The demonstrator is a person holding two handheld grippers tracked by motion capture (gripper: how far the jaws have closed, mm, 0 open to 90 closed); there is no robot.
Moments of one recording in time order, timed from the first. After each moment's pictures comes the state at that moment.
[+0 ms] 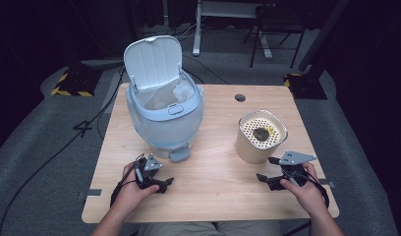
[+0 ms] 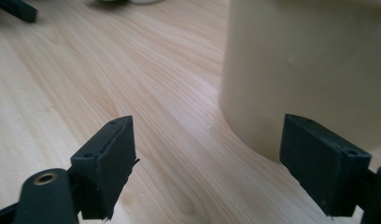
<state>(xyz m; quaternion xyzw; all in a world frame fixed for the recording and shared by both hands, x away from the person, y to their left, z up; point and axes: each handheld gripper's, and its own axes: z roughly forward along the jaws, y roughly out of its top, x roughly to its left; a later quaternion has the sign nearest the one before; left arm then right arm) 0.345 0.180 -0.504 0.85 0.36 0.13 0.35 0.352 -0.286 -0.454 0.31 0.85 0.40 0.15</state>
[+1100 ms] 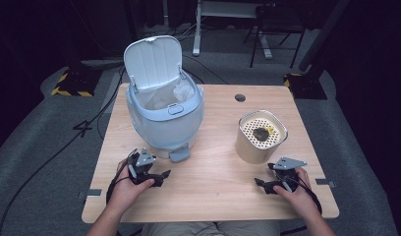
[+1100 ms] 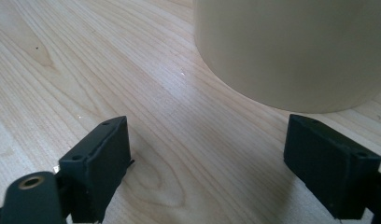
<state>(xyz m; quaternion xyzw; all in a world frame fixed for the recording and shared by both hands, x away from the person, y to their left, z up) 0.348 0.196 -0.480 0.83 0.37 0.13 0.41 0.359 -0.291 -0.504 0.35 0.85 0.37 0.16</state>
